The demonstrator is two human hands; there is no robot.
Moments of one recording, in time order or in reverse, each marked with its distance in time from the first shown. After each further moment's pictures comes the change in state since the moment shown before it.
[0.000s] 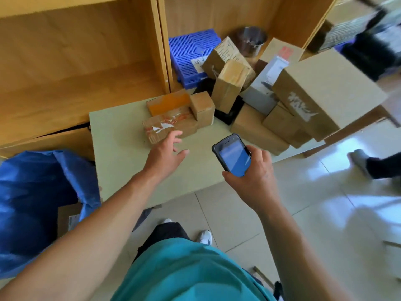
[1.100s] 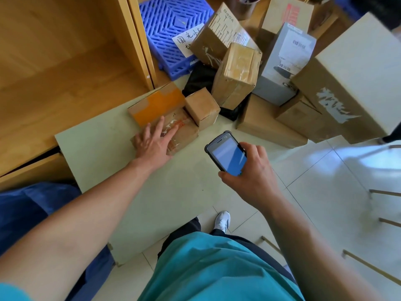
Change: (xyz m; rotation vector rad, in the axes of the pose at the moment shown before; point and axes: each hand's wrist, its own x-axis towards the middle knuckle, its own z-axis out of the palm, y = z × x) left_hand 0.183 -0.112 0.007 0.685 -0.431 0.130; right_hand 0.109 -0.053 0.067 -0.083 -0.141 0.203
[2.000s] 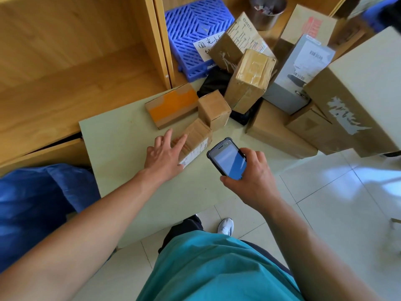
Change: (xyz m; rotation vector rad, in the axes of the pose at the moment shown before) left_hand -0.064 0.041 -0.001 0.016 0.052 -0.119; right_hand -0.002 0.017 0.000 -0.013 -0.076 -0.129
